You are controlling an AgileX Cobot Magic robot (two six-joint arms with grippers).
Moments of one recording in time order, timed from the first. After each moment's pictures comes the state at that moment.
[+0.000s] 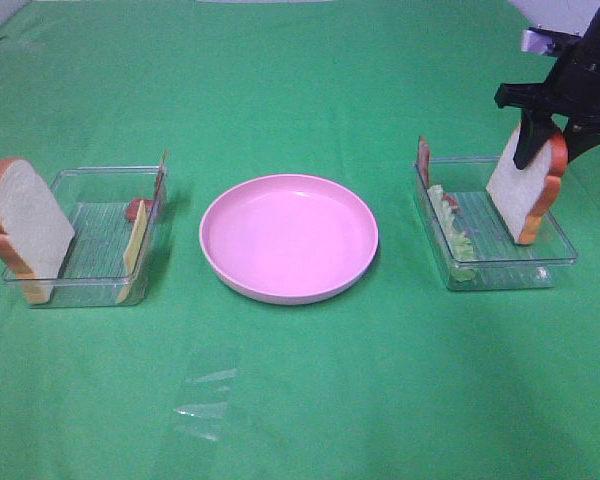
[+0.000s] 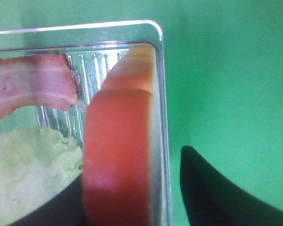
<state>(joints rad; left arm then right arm) 0.00 0.00 -0.51 0.02 1.08 -0.02 -0.07 2.27 -1.94 0.13 1.21 -0.08</state>
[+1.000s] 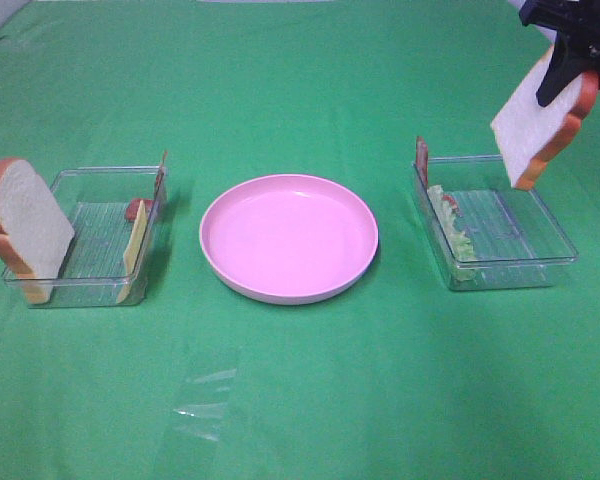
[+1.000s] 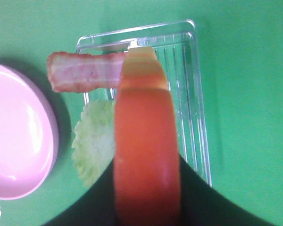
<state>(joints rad) 0.00 0.00 -0.51 0.02 1.08 -0.02 -0.07 1.98 -1.81 0.23 1.22 -0.05</state>
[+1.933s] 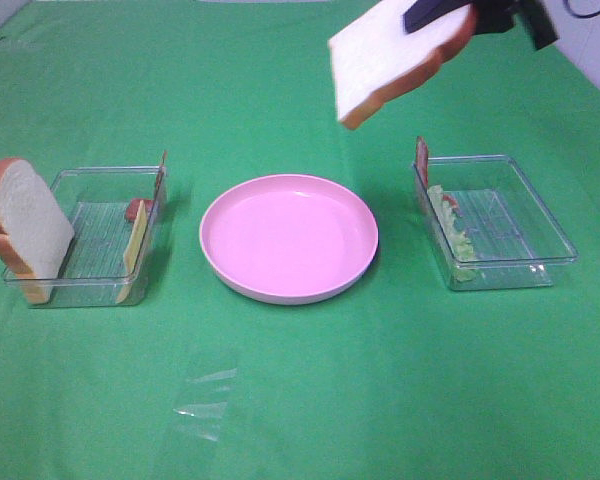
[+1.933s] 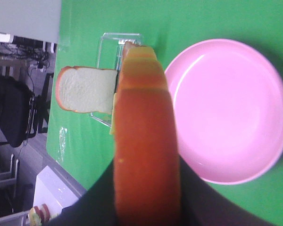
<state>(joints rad) 0.00 0.00 -0.51 0.02 1.08 -0.01 0.09 1.90 -1.67 0.82 1.14 -0.25</state>
